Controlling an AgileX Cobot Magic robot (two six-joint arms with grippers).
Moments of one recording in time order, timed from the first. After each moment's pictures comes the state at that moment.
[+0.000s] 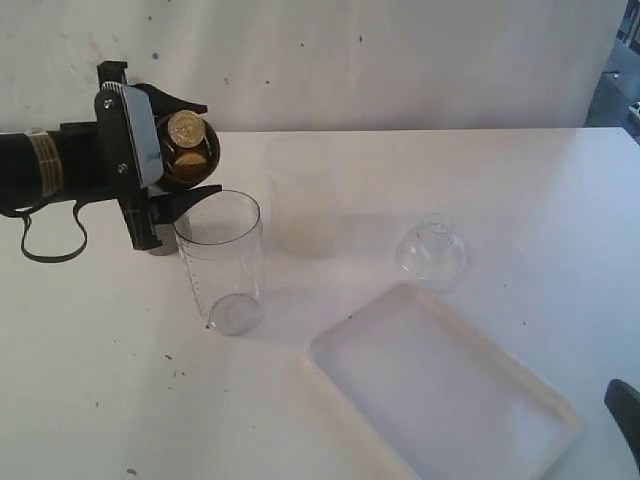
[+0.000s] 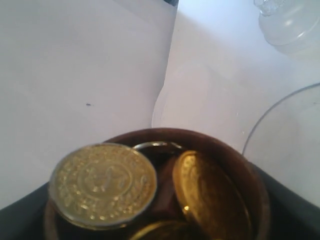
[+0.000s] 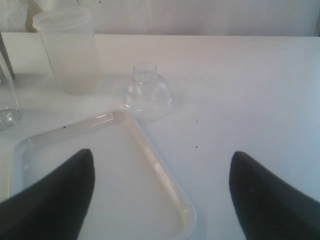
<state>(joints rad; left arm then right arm) -0.20 1.69 -0.89 1.12 -0.71 0.26 0.13 0.01 -0.01 0.00 0.33 0.09</state>
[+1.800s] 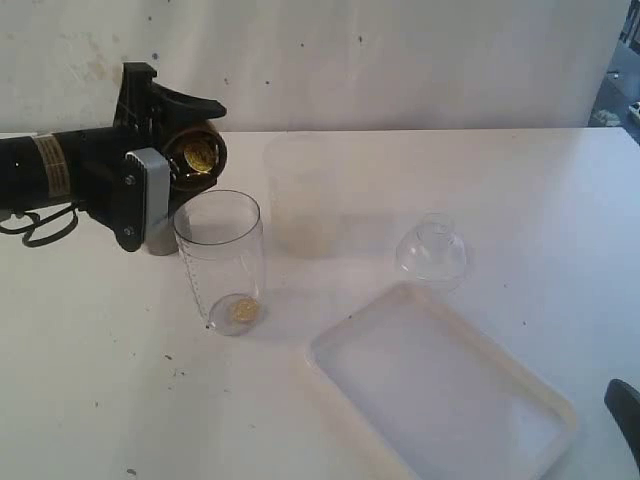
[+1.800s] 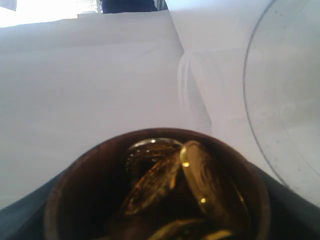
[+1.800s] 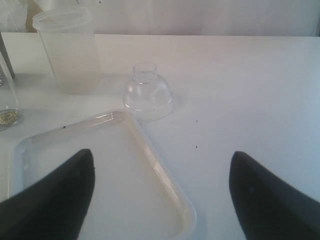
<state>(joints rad) -0.20 1.72 -0.89 1.05 -0.79 0.93 0.13 0.01 -0.01 0.00 0.33 0.09</state>
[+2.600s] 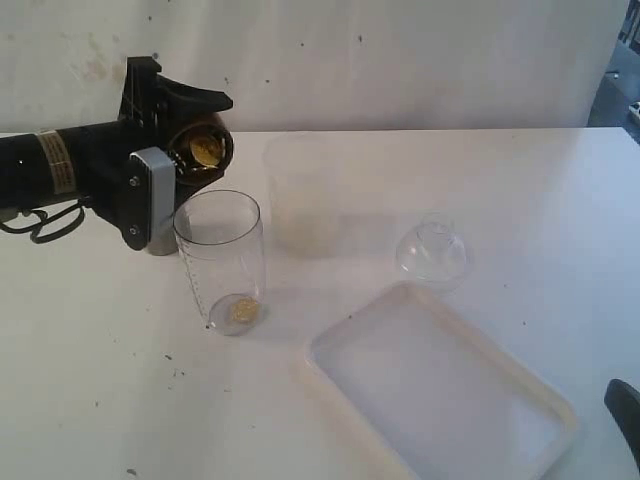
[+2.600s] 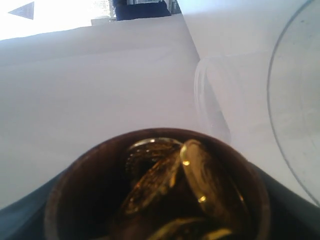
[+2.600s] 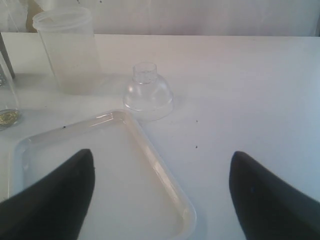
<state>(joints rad) -0.22 1.72 -0.89 1.01 -0.82 0.99 0.13 0.01 -0.01 0.00 0.33 0.09</state>
